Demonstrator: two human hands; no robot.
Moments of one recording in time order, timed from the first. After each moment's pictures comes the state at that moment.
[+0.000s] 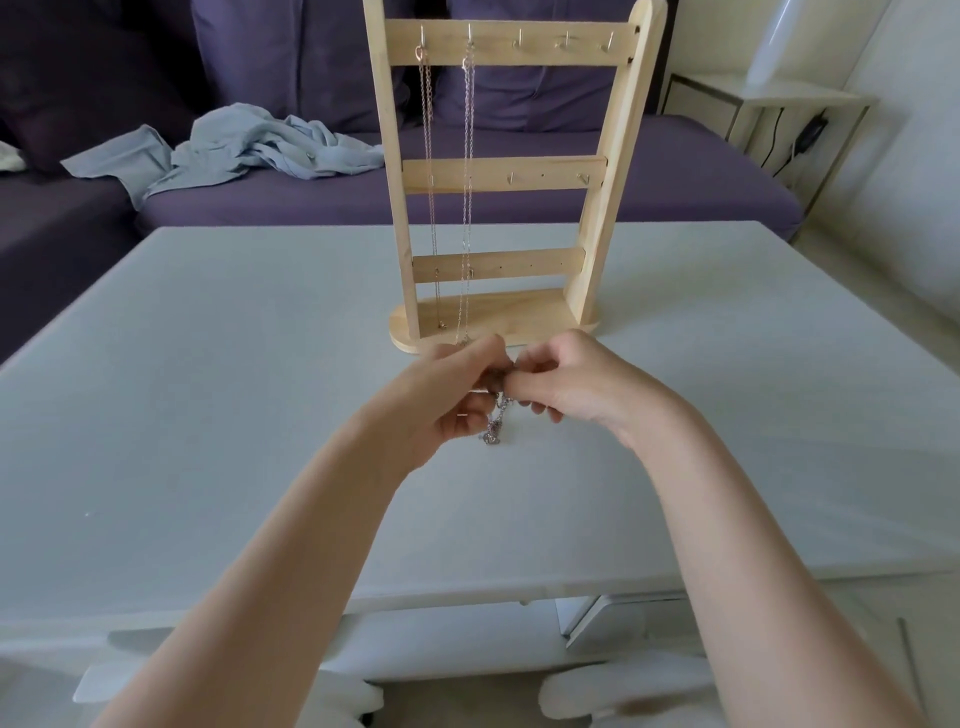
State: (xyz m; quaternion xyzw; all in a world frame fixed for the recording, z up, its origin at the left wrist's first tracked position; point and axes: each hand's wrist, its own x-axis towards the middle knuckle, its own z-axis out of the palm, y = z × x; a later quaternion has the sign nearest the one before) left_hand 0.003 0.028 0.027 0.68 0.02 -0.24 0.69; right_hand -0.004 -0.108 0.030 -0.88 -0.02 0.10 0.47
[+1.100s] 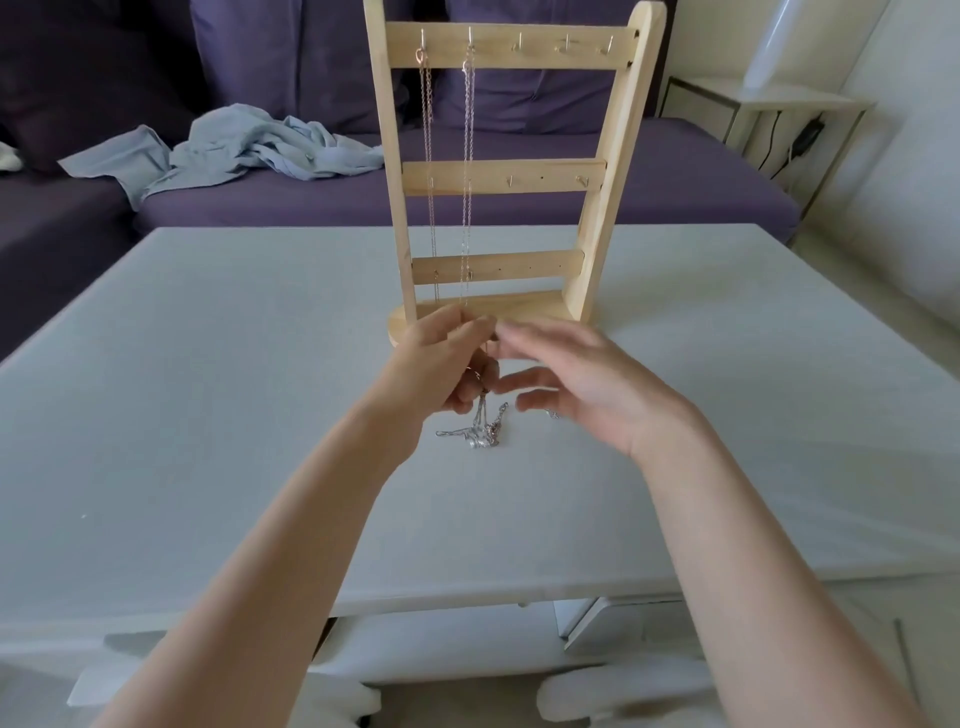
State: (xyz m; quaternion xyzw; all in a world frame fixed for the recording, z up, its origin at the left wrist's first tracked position) left_hand 0.007 0.032 0.031 0.74 -0.04 -0.09 0.67; right_hand -0.006 -0.111 0.032 -0.72 -0.01 0.12 0.69
